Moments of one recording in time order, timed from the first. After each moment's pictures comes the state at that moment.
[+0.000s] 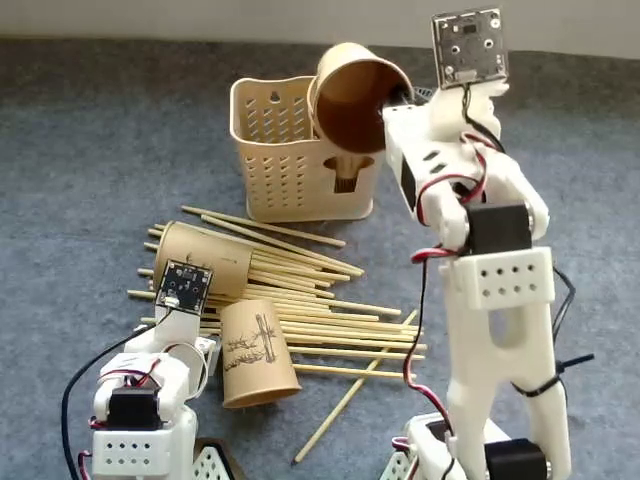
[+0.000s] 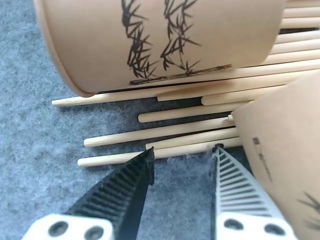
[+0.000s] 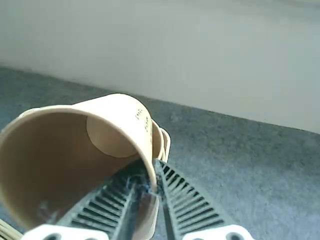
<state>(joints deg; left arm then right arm) -6.6 -104.1 96.0 75.5 -8.6 -13.3 -25.8 4.9 50.8 7.8</state>
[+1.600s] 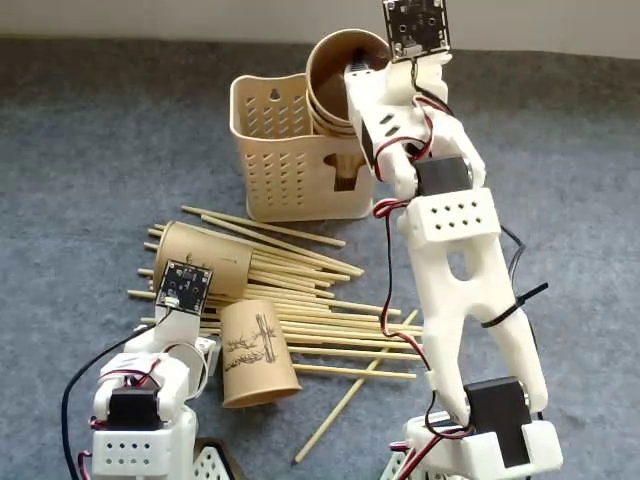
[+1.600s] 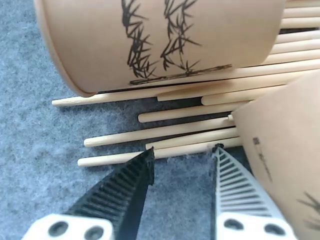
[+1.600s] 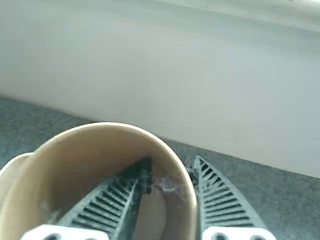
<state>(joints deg) -6.6 -104.1 96.0 75.5 -8.6 -16.9 -9.0 3.2 27.1 7.7</state>
